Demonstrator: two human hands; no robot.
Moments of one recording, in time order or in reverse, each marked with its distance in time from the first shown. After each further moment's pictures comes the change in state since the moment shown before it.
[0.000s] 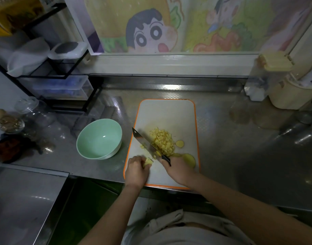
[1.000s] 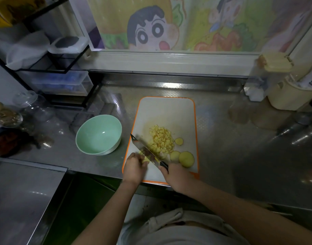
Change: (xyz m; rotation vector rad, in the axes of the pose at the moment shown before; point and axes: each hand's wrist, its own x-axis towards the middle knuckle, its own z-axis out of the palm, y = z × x) left_hand 0.002 -0.001 -0.003 -0.042 -0.067 -0.043; right_hand -0.020 0.002 0.018 -0.108 -0.039 0.027
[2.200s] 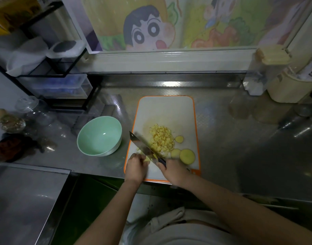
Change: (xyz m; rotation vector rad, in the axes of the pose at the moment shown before) left_hand -0.002 0.003 -0.003 0.035 -0.008 -0.014; right_hand 0.009 -0.005 0.003 -0.002 0.053 -0.050
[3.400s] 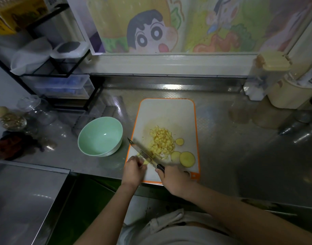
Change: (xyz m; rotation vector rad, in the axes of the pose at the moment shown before) left_hand -0.006 -0.005 -0.006 -0.085 0.002 -0.010; right_hand -0.023 -0.015 -0.006 -0.183 -0.016 0.007
